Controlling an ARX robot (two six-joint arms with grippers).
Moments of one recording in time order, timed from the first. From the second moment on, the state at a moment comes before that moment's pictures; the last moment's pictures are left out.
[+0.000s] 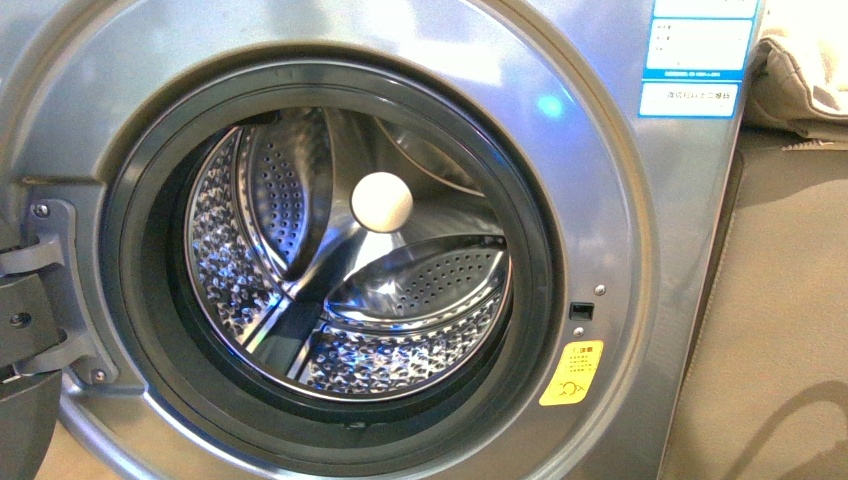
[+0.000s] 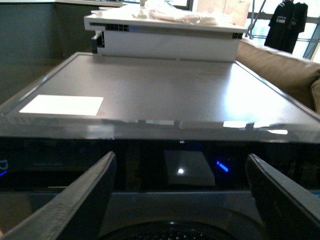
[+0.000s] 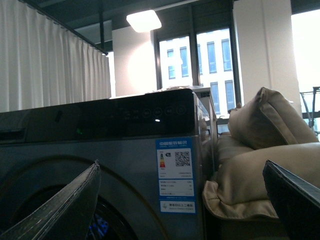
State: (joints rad) left arm -0.50 1.32 2.10 -0.68 -0.47 -0.04; right arm -0.03 0.33 0.28 0.66 -0.24 0.20
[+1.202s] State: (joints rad) left arm -0.01 0.34 0.18 0.16 -0.01 0.00; right arm 0.00 0.00 0.01 0.00 0.00 0.00
